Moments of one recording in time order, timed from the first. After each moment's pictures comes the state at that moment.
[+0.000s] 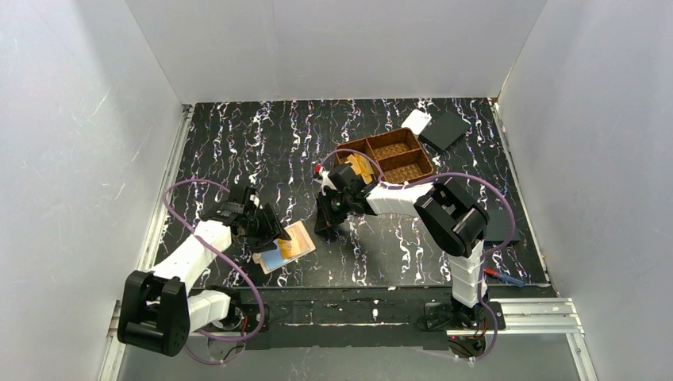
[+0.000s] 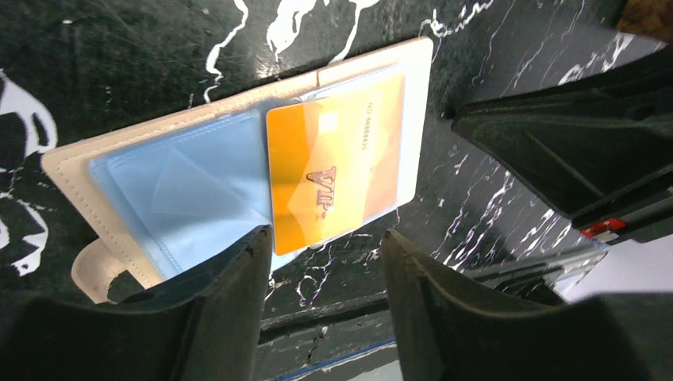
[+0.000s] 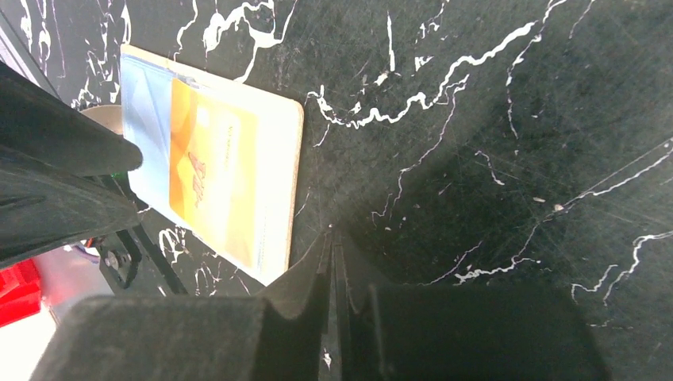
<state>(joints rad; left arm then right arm) -0.25 1.14 0.60 -0.61 0.28 -0.71 0.85 1.99 1.20 -0.08 -0.46 0.45</state>
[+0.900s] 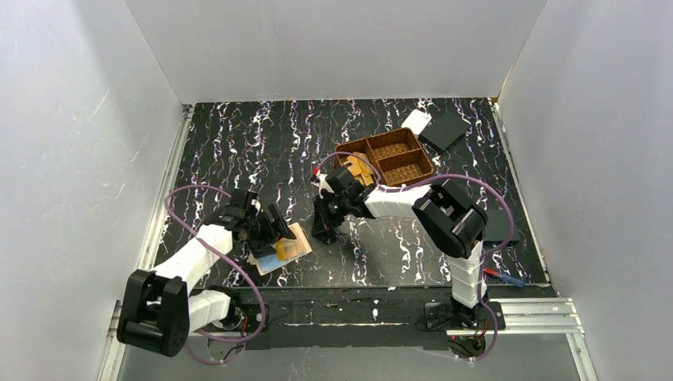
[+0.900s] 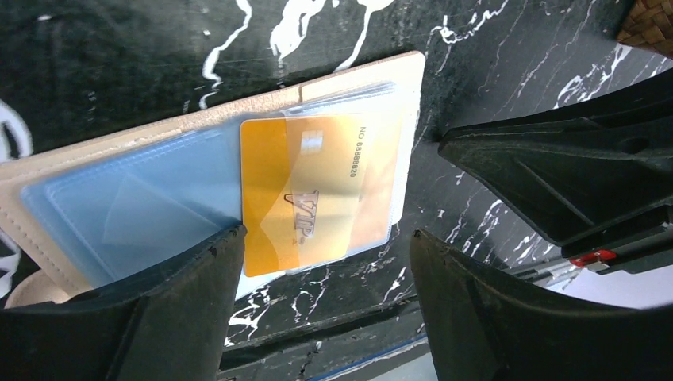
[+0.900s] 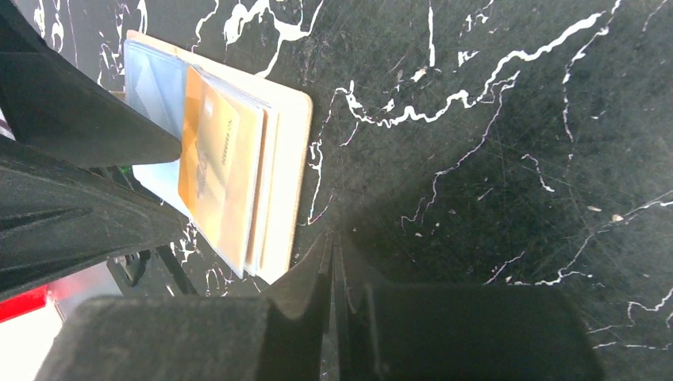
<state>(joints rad) -0.25 1.17 0.54 -0.49 0.30 -0.77 0.87 1.99 1.18 -0.03 -0.47 0.48</state>
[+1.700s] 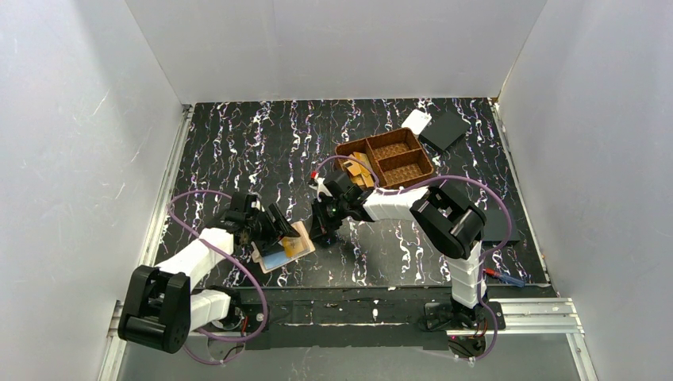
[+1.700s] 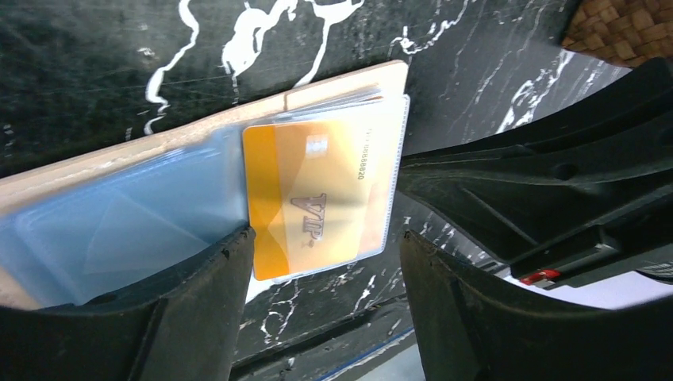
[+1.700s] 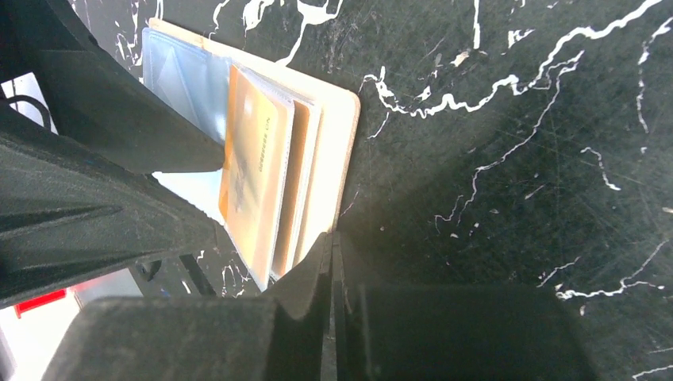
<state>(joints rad) -0.25 1.16 0.46 -0.35 0.36 -0.83 0.90 1.99 1.16 0.00 -0.49 0.52</state>
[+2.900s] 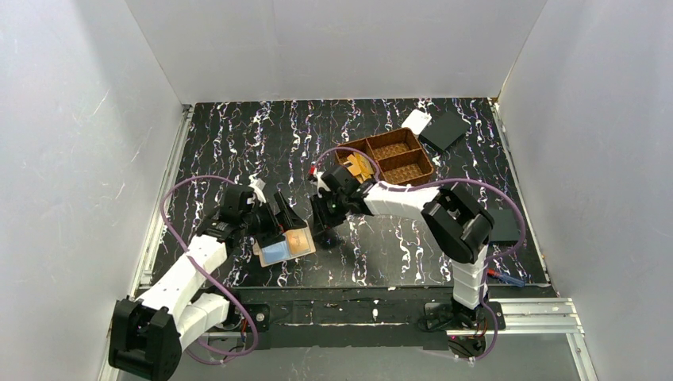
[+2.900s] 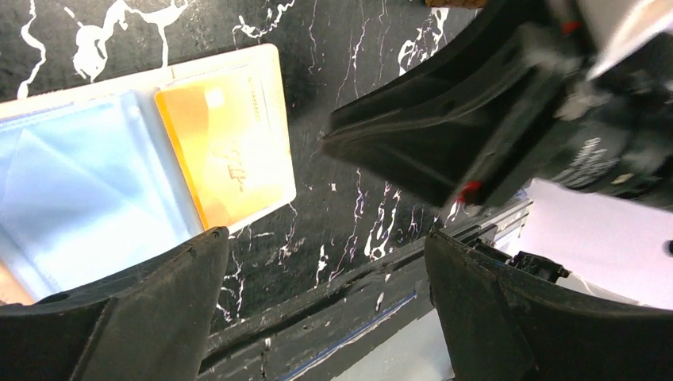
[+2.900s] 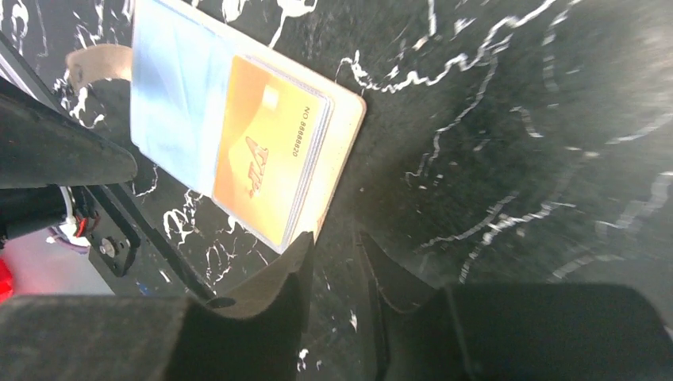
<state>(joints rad) -0.30 1.00 0.54 -0.39 0.42 -0.77 0.91 1.94 1.23 -0.20 -0.38 0.45</state>
